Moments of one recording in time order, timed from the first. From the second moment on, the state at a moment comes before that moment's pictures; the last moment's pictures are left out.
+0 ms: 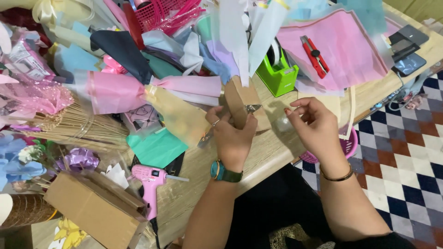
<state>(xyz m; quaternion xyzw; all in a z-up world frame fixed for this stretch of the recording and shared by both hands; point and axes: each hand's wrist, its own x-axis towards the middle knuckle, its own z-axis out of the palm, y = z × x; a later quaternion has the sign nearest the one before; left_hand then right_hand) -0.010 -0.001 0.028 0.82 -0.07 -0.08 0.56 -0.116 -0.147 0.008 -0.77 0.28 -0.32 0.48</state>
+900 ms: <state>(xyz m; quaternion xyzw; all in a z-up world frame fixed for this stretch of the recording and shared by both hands) -0.004 -0.002 0.010 0.58 -0.22 -0.08 0.78 -0.118 -0.106 0.029 -0.83 0.03 -0.28 0.48</state>
